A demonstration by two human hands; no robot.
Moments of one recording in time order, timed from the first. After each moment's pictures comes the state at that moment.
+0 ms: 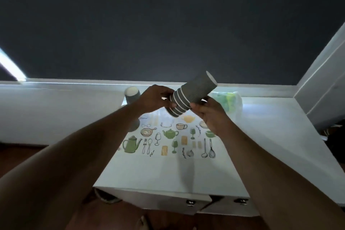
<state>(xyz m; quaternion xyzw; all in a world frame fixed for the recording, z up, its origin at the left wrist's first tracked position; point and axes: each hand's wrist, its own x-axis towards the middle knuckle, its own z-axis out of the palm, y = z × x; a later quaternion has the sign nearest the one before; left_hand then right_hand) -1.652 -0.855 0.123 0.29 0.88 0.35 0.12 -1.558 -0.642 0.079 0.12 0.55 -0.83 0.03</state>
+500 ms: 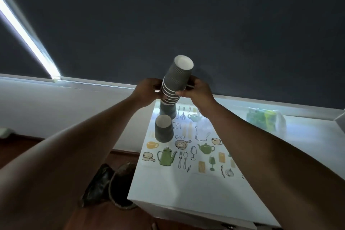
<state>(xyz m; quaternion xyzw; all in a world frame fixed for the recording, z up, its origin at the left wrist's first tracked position) -1.738 -1.003 0.130 0.22 0.90 0.37 0.01 -1.684 -0.801 0.138 0.04 0.73 -0.68 -0.01</state>
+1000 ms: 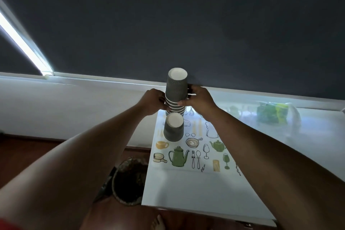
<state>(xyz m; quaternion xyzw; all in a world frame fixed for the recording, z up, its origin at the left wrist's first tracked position) -1.761 -1.027 0.070 0.18 0.92 0.32 0.12 -1.700 -0.838 0.094 0.10 0.80 -0.59 0.02</state>
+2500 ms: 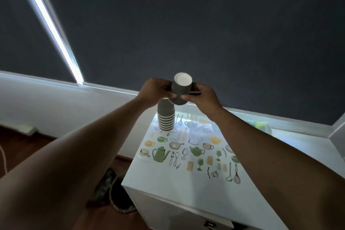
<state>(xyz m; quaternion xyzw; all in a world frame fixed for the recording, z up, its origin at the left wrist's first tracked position) -1.657 -0.963 0.200 0.17 0.88 0.45 -0.03 -1.629 -0.763 0.177 -0.03 0.81 -0.59 -0.05</state>
